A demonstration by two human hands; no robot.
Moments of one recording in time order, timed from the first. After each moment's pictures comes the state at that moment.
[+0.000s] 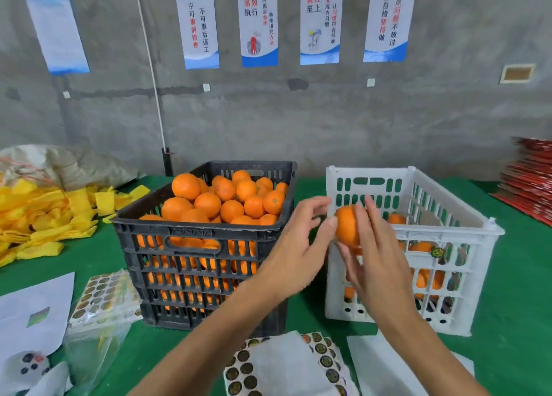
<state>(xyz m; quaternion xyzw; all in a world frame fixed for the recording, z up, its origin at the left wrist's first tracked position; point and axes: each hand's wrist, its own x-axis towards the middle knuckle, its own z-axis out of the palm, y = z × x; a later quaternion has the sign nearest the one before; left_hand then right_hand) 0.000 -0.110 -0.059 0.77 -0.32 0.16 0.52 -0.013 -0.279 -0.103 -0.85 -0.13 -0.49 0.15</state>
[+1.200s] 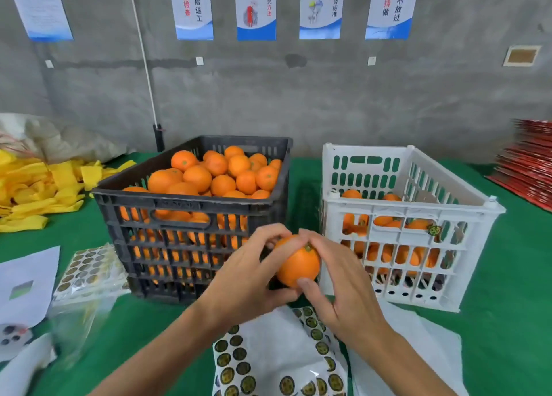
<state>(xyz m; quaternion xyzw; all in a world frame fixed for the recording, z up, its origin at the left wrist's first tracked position) -0.015 -0.046 -0.127 0.81 -0.42 0.35 0.22 -0.037 -0.254 -0.143 -0.83 -0.30 -0.34 0.32</state>
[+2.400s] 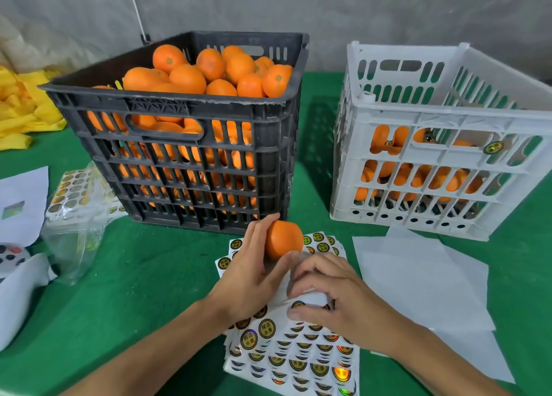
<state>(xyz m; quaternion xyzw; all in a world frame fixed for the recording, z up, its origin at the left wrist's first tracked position) -0.045 -0.037 -0.261 0.86 -0.17 0.03 0.48 -0.071 -0.259 -0.246 -0.87 -0.34 0.02 0.35</state>
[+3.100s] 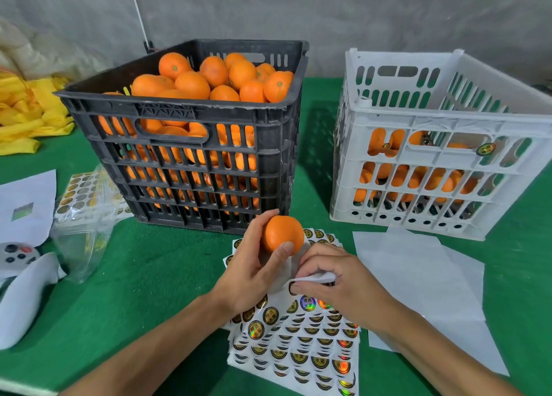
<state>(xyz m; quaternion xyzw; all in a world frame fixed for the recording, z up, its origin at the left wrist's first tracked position) -0.048 -0.035 -0.255 0.79 -0.15 0.01 0.59 -0.058 -0.252 -0.241 -0.82 -0.28 0.02 0.49</state>
